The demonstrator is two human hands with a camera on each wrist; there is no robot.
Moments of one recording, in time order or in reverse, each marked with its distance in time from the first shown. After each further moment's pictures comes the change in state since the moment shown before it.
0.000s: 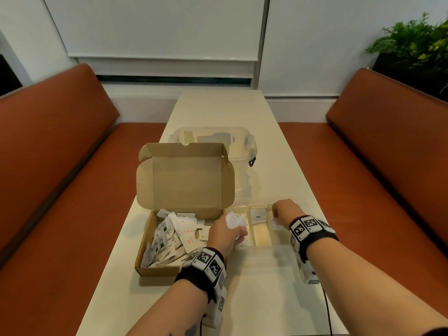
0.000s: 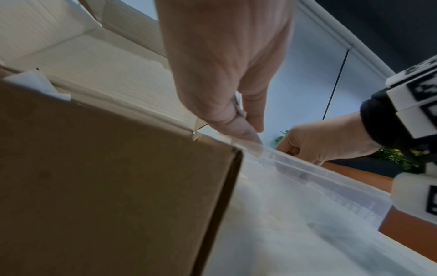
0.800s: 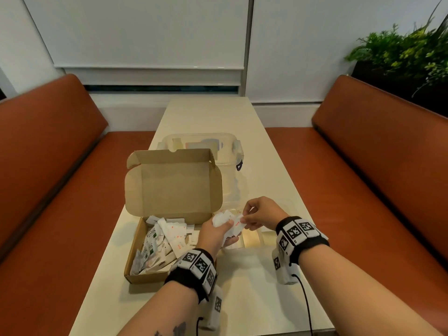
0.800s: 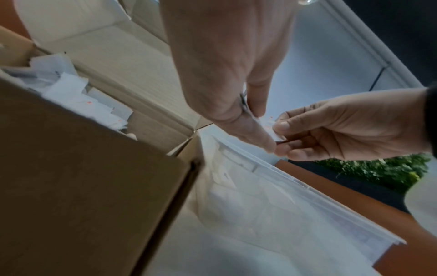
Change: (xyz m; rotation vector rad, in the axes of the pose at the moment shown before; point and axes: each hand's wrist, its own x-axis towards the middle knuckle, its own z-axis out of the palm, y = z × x) left_hand -0.009 0.013 0.007 -0.207 -0.006 -0.027; right_hand -0.024 -0.019 -0.011 0.944 -0.072 -0.156
